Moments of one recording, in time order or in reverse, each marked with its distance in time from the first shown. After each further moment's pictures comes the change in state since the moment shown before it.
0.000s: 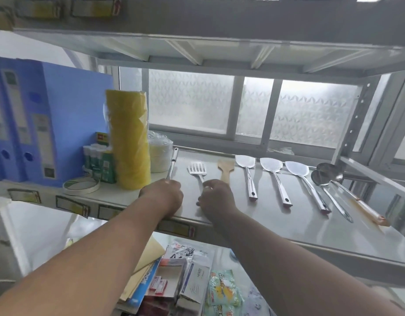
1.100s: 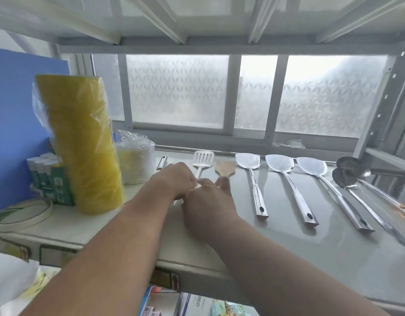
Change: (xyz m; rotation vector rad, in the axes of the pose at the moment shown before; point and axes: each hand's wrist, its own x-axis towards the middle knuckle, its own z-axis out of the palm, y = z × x) left_hand 0.140 0.034 -0.002 -0.405 0.049 0.043; right_hand 0.064 -0.006 -0.004 -1.102 -0.082 -0.518
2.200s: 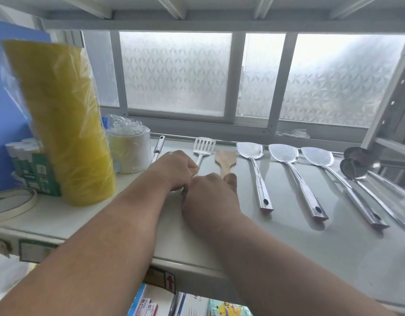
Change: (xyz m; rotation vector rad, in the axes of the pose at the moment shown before) left_hand 0.034 -0.021 0.023 -0.095 0.052 0.067; right_hand -0.001 -0.001 0.002 0.147 0.018 0.166
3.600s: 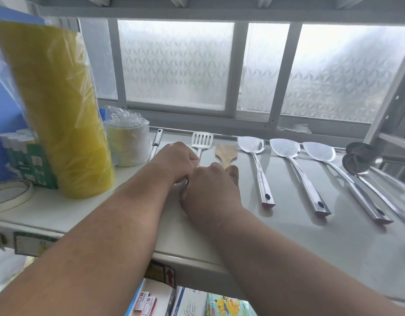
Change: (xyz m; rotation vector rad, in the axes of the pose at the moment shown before) left_hand -0.002 0.006 0.002 -0.093 0.061 -0.018; right_hand 0.006 0.002 0.006 -0.026 0.044 0.014
